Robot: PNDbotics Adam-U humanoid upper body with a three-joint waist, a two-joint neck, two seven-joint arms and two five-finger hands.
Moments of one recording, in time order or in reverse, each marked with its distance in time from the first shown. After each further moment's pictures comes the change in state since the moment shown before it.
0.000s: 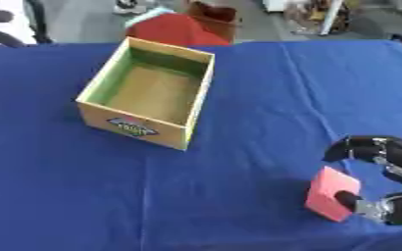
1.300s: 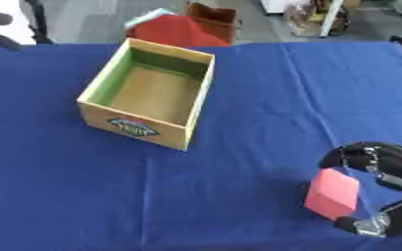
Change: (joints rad) left arm 0.007 0.000 0.000 0.000 0.001 0.008 -0.010; right arm 0.008 0.019 0.007 0.026 0.145 0.016 0.064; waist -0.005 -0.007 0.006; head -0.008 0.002
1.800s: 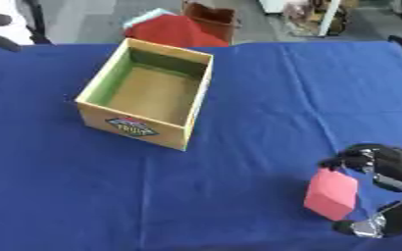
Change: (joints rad) left arm 0.000 0.000 0.000 0.000 0.000 0.004 -0.004; right arm 0.000 0.014 0.000 0.006 0.030 0.076 -0.025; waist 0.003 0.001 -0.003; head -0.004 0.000
